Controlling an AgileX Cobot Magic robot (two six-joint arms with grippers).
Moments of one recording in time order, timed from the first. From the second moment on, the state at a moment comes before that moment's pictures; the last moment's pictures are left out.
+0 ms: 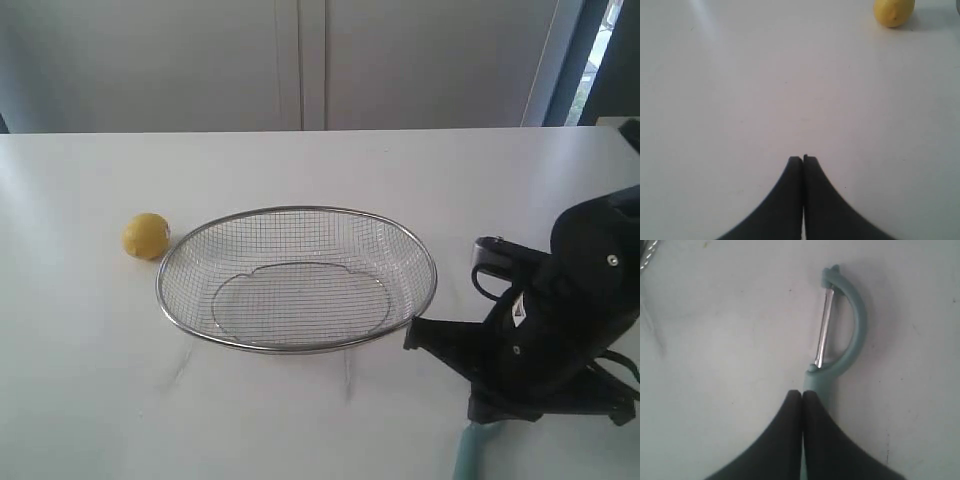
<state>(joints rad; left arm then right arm) 0.04 0.00 0.02 -0.03 0.52 0.11 0.52 1.47 -0.73 0.10 0.71 0.75</state>
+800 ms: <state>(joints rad) 0.04 0.00 0.02 -0.03 0.52 0.11 0.52 1.60 -0.73 0.10 0.72 0.78</state>
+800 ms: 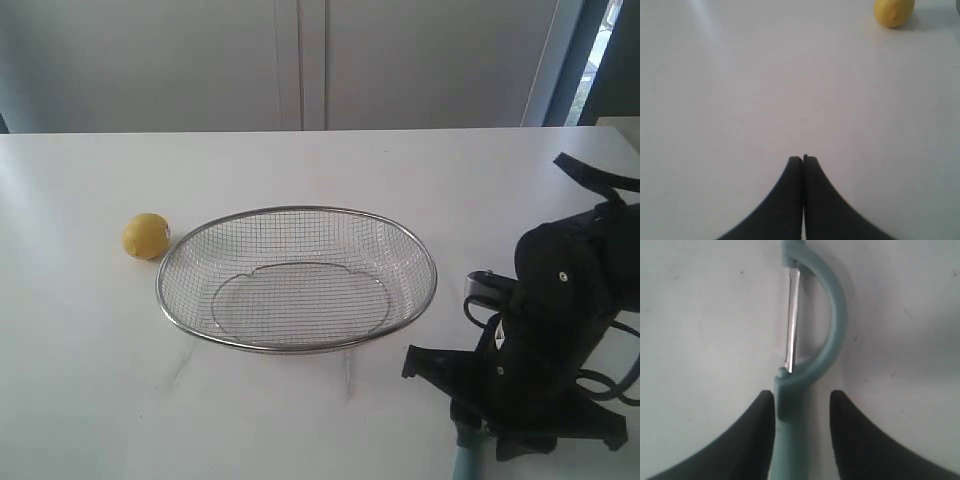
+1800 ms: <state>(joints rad) 0.04 0.00 0.02 -0.03 0.52 0.11 0.52 1.60 -0.73 0.10 0.70 0.78</state>
